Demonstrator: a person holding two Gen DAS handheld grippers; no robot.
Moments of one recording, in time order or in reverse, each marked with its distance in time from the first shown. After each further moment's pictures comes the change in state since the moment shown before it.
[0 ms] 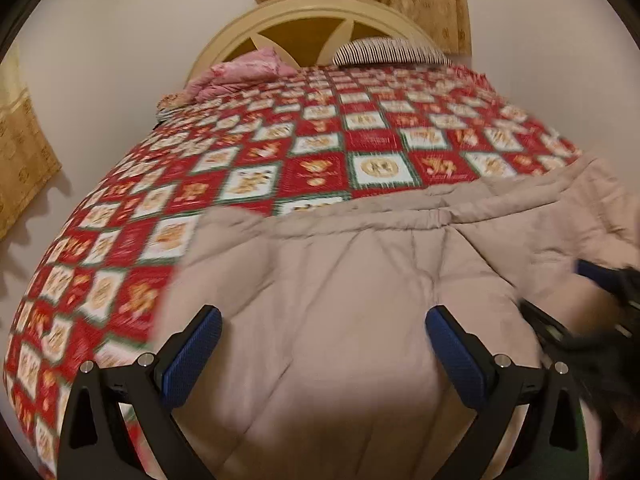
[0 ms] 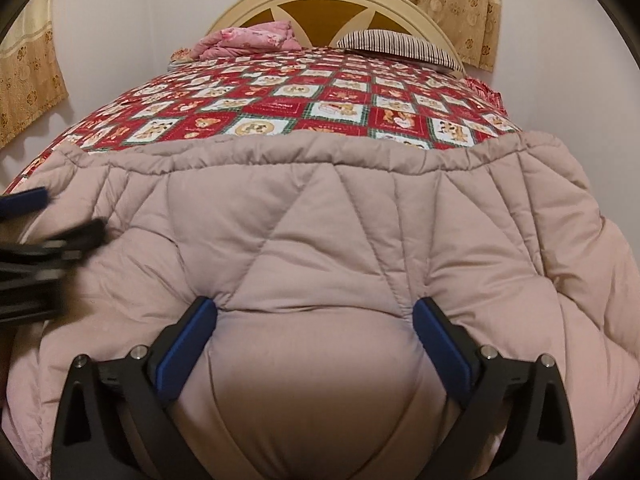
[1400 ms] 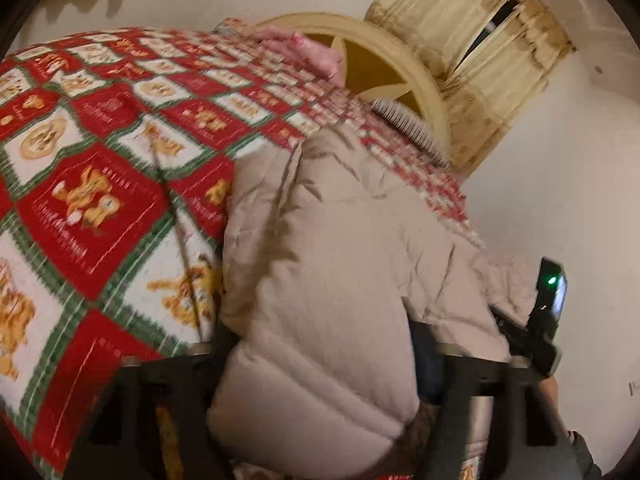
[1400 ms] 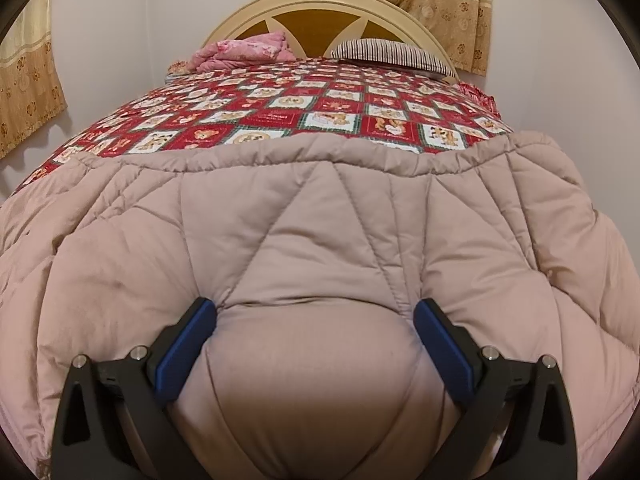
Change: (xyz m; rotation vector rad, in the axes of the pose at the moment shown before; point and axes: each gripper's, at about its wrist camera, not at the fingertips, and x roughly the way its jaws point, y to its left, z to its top) left arm -0.059 0.095 -0.143 -0.634 -0.113 -0.390; right arm -0.008 -0.001 -0.004 0.016 -0.044 -0.007
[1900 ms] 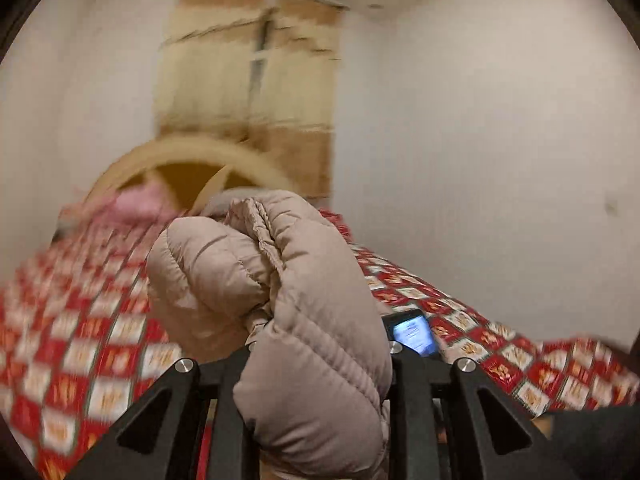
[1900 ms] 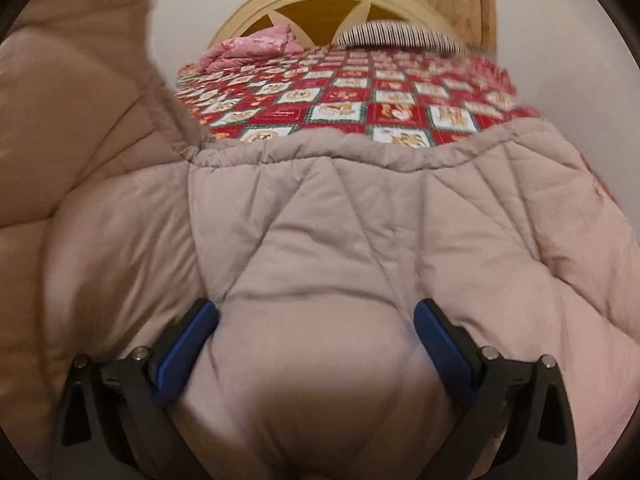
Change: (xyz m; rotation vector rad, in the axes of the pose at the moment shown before) left arm -0.036 -0.286 0.010 0.776 -0.214 -0.278; right arm -0.034 -0.050 0.009 0.110 0.061 0.190
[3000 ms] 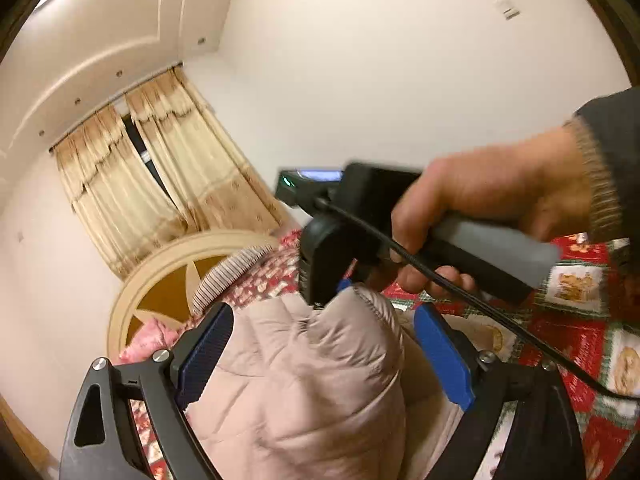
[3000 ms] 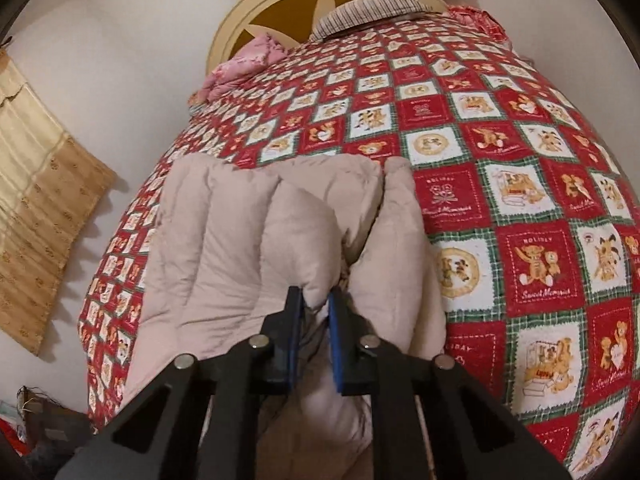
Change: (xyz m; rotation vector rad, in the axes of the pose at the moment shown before) left arm 0.027 -0.162 -0.083 0.647 -0.041 0.048; right arm -0.073 -0.156 0.039 0.191 0.073 0.191
